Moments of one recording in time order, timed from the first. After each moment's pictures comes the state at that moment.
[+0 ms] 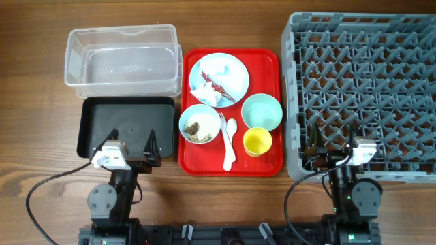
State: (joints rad) left arm -0.01 0.01 0.01 -0.07 0.09 -0.20; right arm -0.02 0.02 0.01 0.00 -0.04 0.17
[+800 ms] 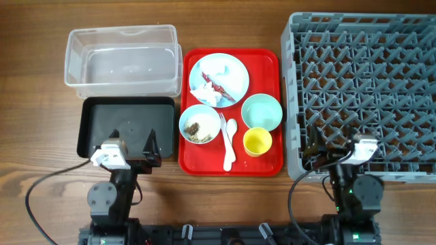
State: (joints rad) left arm -0.01 0.06 0.05 -0.11 0.09 -0.24; right arm -0.02 0.12 0.10 -0.11 -0.04 0.22
